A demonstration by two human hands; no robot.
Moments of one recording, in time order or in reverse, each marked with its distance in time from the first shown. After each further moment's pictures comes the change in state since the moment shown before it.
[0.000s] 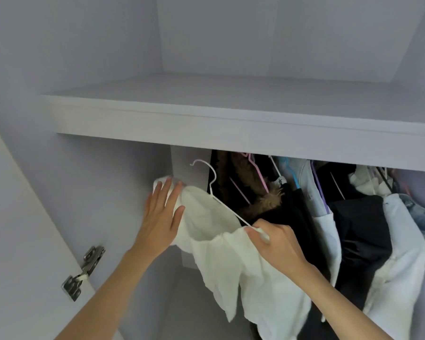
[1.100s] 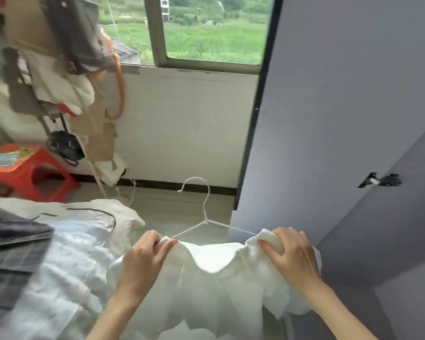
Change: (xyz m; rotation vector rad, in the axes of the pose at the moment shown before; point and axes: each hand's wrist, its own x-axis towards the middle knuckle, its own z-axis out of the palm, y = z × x) left_hand -0.553 0.266 -0.176 0.464 0.705 -1.479; right_hand -0.256 -0.230 0.086 0.548 -0.531 -1.035
